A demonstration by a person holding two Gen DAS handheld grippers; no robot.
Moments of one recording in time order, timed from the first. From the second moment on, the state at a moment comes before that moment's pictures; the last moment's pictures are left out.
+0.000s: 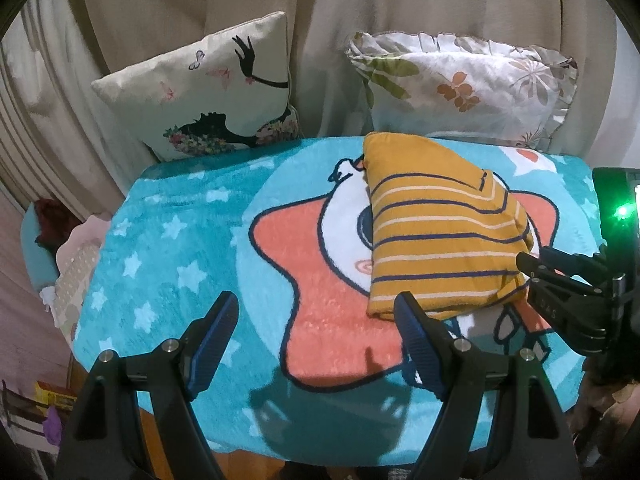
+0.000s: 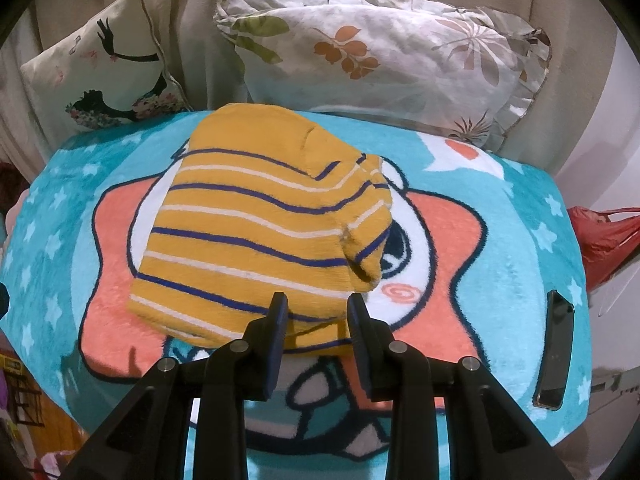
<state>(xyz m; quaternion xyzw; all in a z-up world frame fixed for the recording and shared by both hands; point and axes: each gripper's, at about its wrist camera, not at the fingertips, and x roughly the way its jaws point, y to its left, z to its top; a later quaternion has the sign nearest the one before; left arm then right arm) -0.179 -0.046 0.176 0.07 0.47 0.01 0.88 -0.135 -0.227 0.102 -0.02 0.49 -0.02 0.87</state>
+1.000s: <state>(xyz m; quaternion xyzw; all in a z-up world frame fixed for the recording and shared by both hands) -0.129 -0.006 0.116 -0.02 0.53 0.00 0.85 -0.085 -0.248 0.040 0.03 0.53 0.01 0.84</state>
